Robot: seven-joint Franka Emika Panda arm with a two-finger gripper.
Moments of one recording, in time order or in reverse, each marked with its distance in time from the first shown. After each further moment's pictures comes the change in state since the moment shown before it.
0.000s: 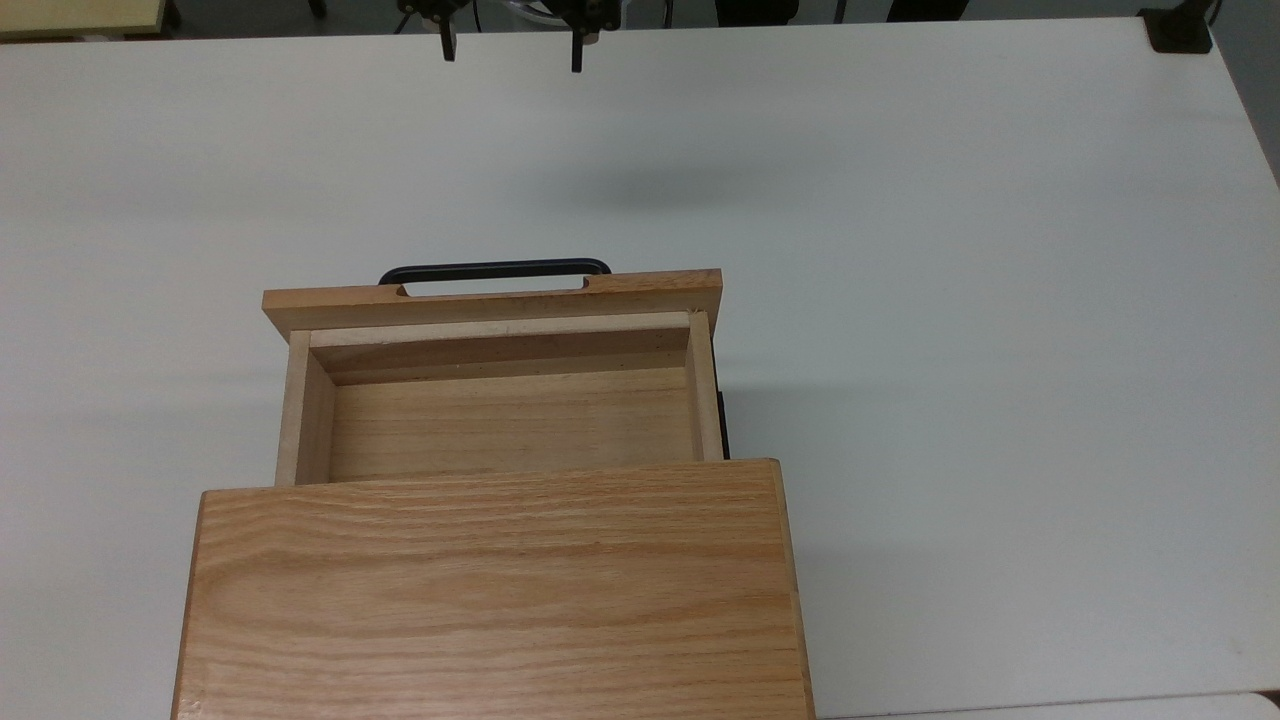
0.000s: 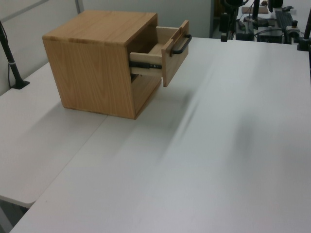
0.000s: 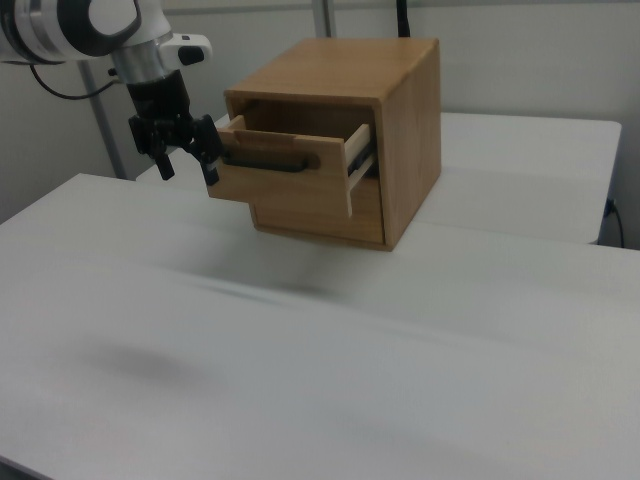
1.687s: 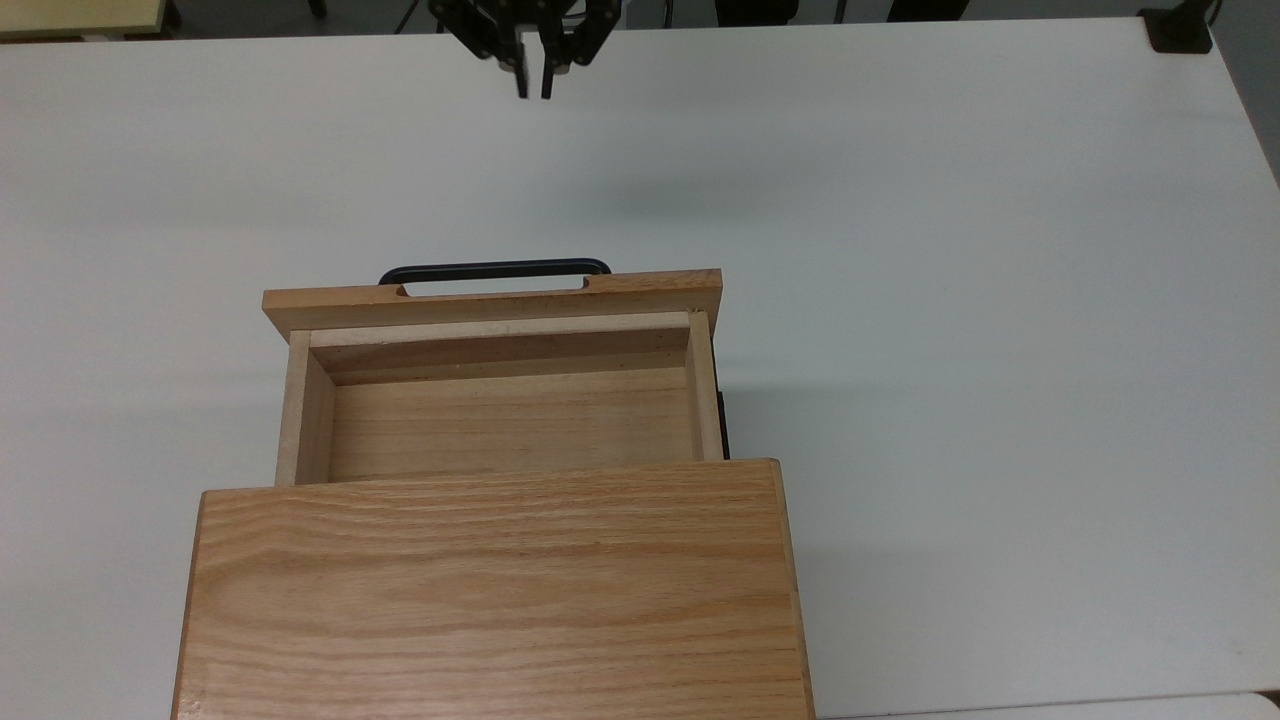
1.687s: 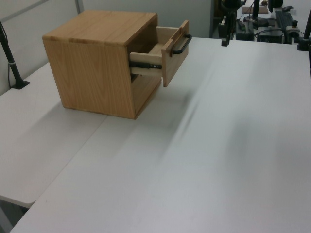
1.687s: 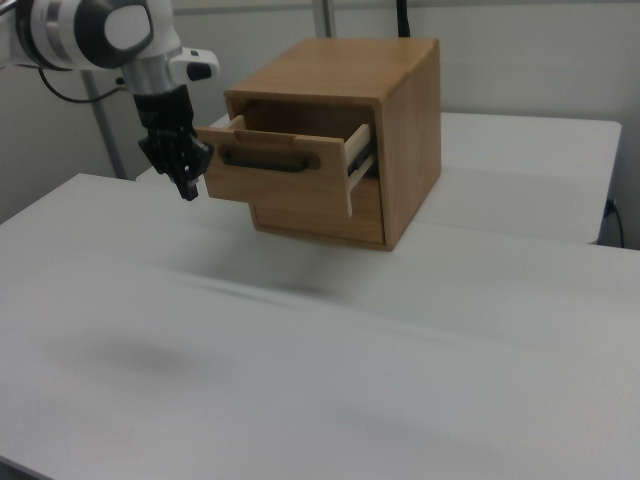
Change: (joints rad) arm -0.004 0.034 -0.002 0.000 0.073 0.000 -0.003
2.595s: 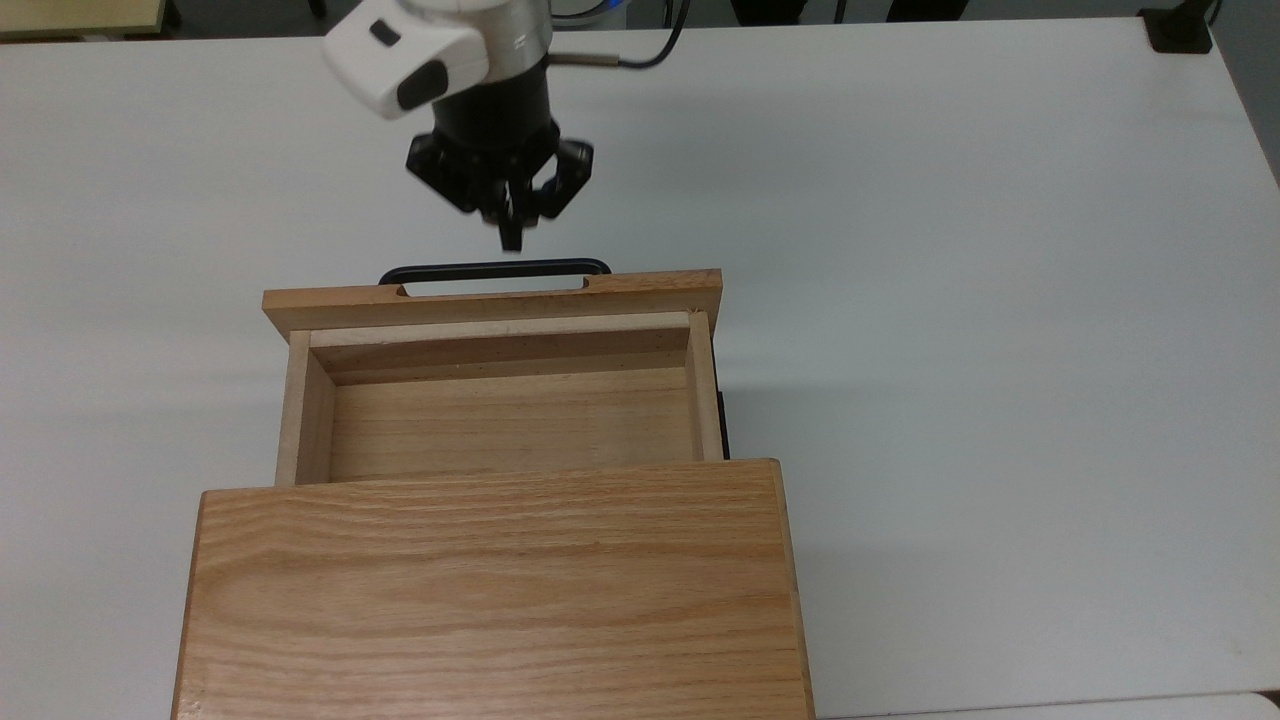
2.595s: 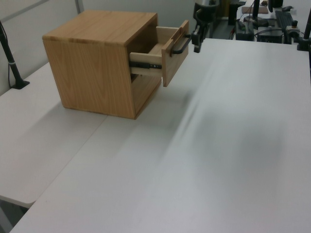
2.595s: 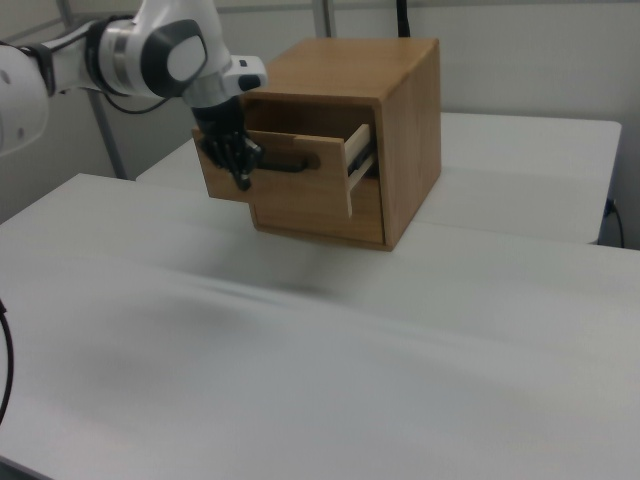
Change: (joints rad) arm -0.029 0.211 -0.003 0.128 0.006 0.265 -0.003
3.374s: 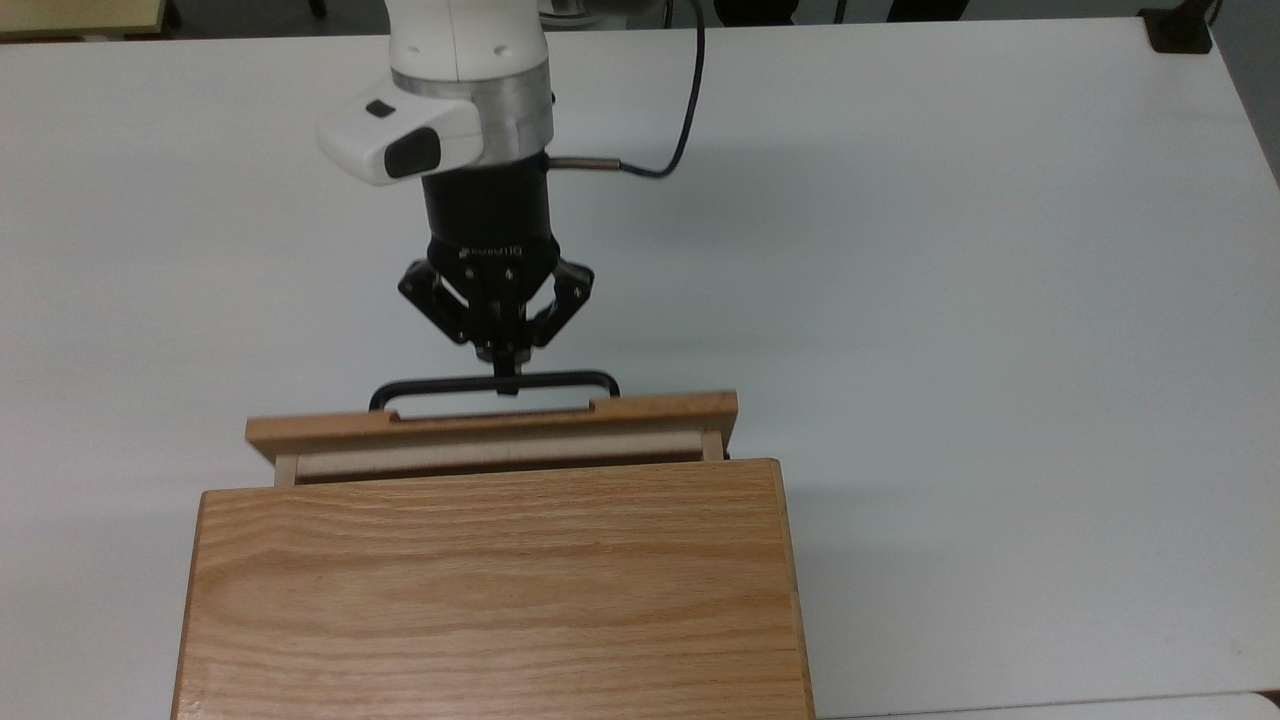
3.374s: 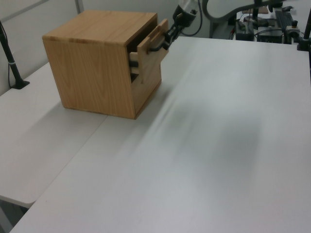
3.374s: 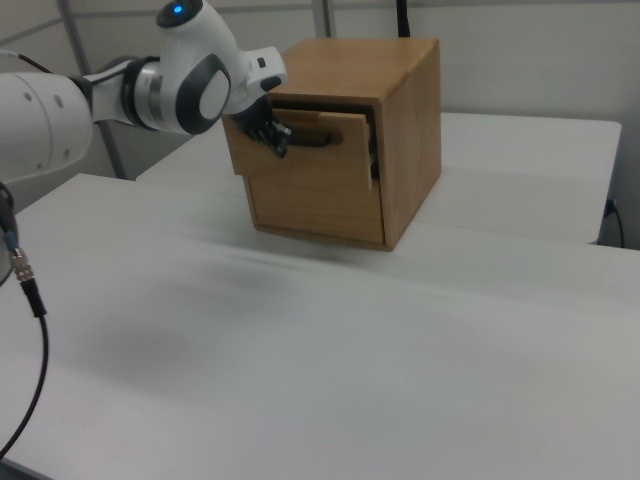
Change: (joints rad) arm 0.004 0.136 0.004 0.029 0.000 0.496 0.035
